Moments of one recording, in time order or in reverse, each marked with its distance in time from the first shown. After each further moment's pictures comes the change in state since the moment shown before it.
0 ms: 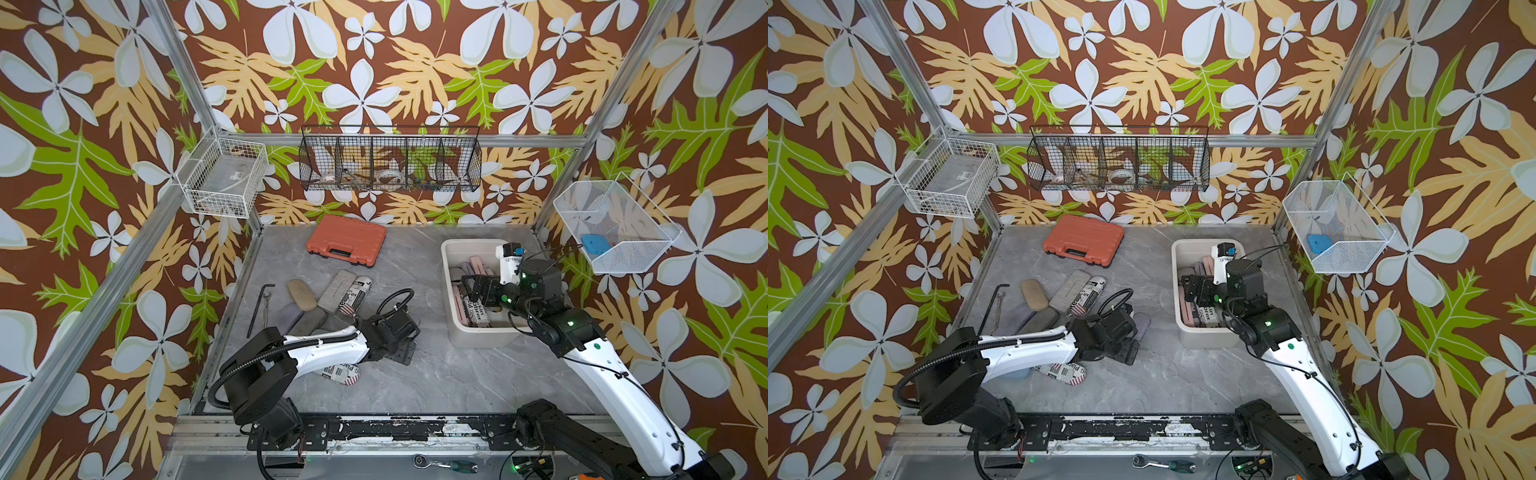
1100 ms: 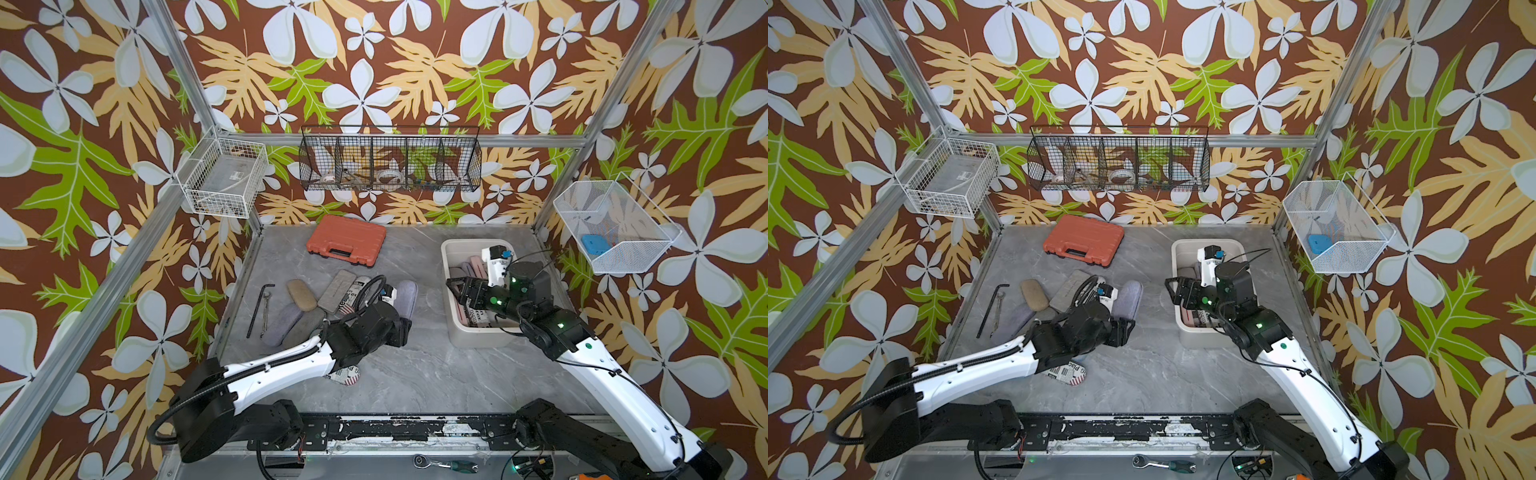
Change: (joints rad) left arm 0.014 -0.361 -0.104 0.239 -0.041 -0.118; right arm 0.136 0.026 -0.030 0.121 -0.117 0.196
